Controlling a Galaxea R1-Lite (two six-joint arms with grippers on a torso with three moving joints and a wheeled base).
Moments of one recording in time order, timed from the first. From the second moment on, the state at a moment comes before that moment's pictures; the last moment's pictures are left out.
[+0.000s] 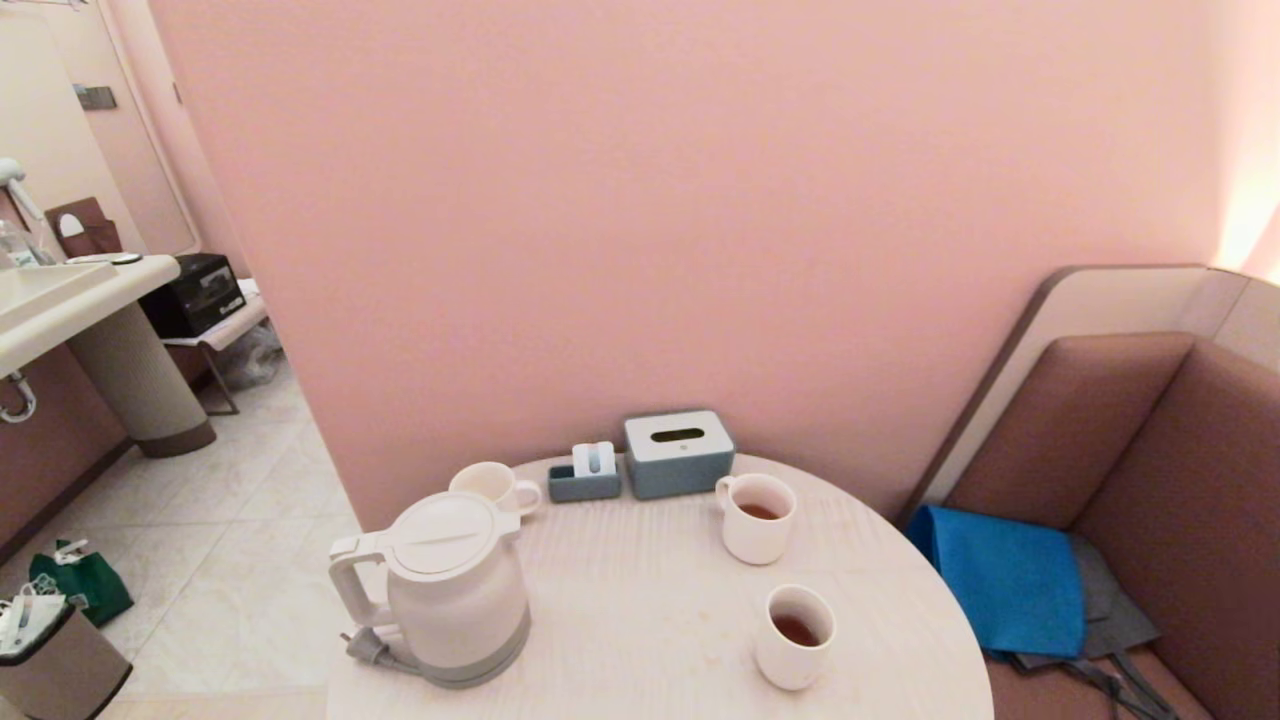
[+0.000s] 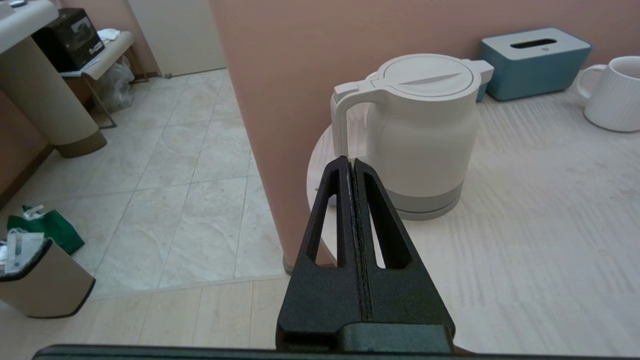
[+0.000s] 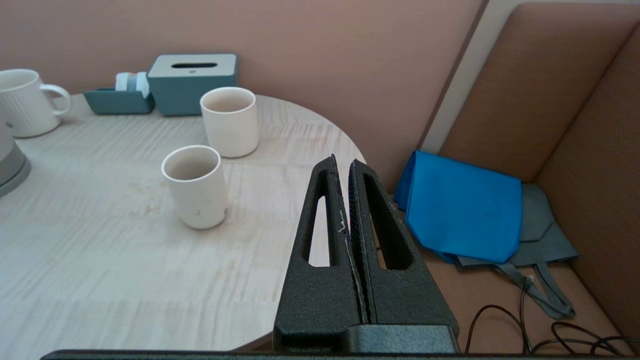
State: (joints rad) left arm 0.01 0.00 0.00 0.01 -0.01 0.07; right arm 0.01 0.00 0.00 0.00 0.00 0.00
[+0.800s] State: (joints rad) left arm 0.01 0.00 0.00 0.01 -0.01 0.05; right arm 0.01 0.00 0.00 0.00 0.00 0.00
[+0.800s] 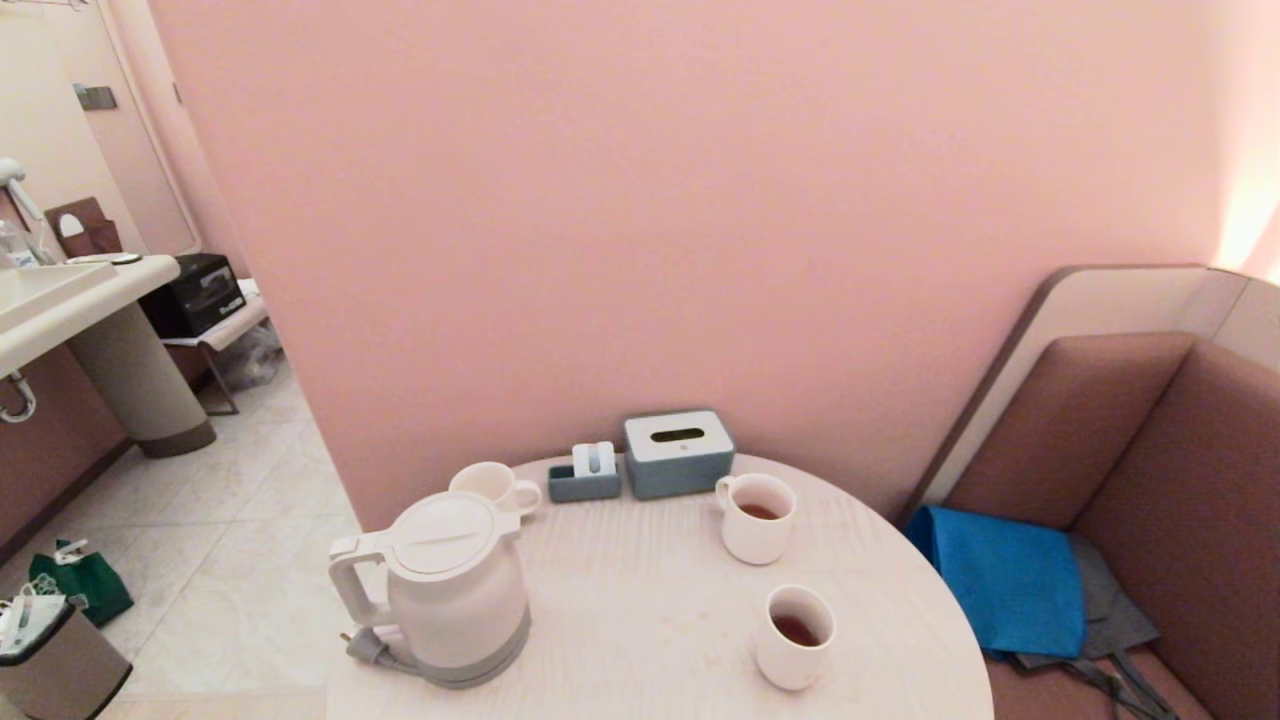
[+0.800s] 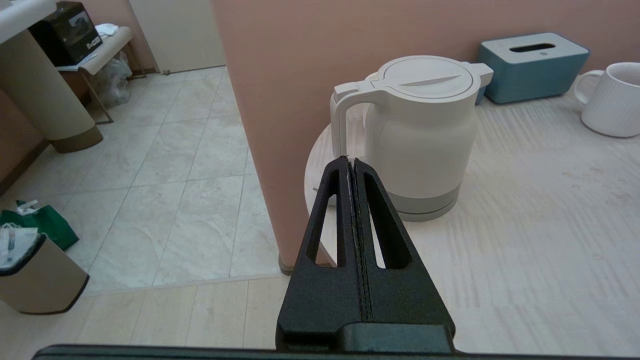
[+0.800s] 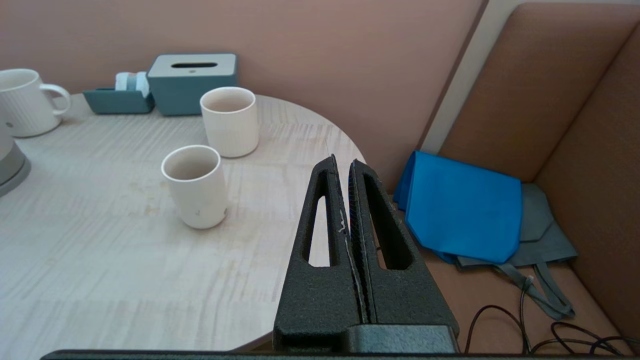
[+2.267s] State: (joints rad) left arm 0.01 0.00 0.00 0.01 -0.01 0.03; right arm 0.01 0.00 0.00 0.00 0.00 0.00
